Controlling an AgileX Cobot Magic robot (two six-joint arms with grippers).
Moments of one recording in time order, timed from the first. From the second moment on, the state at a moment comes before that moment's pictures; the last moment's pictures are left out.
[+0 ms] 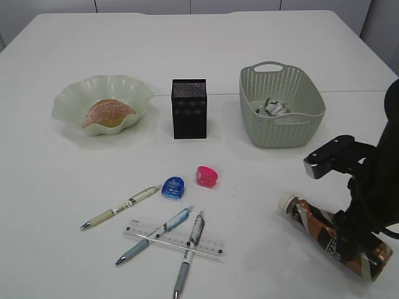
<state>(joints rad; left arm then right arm) -0.17 0.80 -1.05 -0.01 1.26 -0.11 0.21 1.68 -0.90 0.02 0.88 -0.42</state>
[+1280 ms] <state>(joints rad) -0.17 0.80 -1.05 -0.03 1.26 -0.11 0.21 1.76 -0.87 0.00 0.83 -0.38</state>
